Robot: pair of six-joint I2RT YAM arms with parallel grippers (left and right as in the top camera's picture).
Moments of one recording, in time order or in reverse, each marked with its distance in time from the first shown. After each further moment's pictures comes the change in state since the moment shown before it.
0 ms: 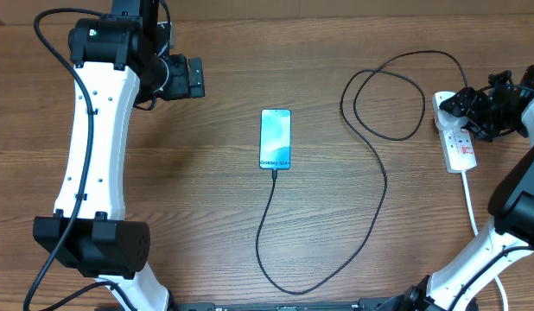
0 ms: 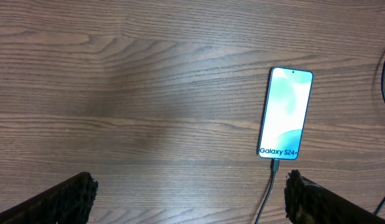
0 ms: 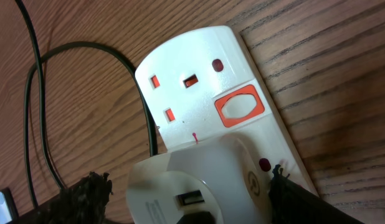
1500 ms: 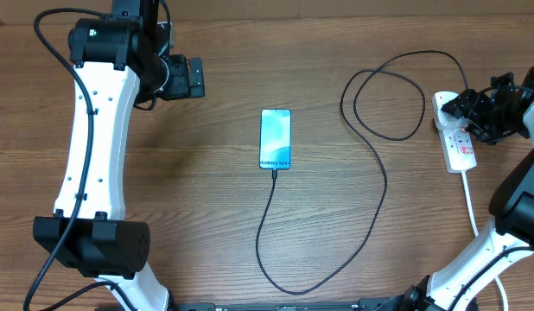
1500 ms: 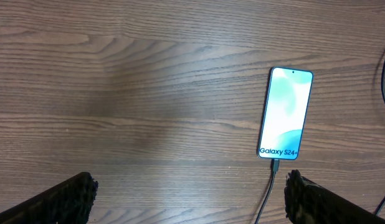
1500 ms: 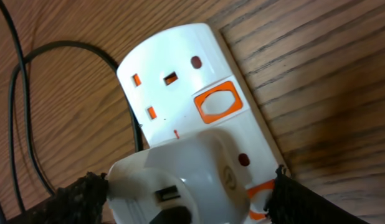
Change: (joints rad) left arm 0.000 0.000 0.000 0.000 0.000 0.000; right arm -0.007 0.000 -0.005 0.005 0.024 -0.004
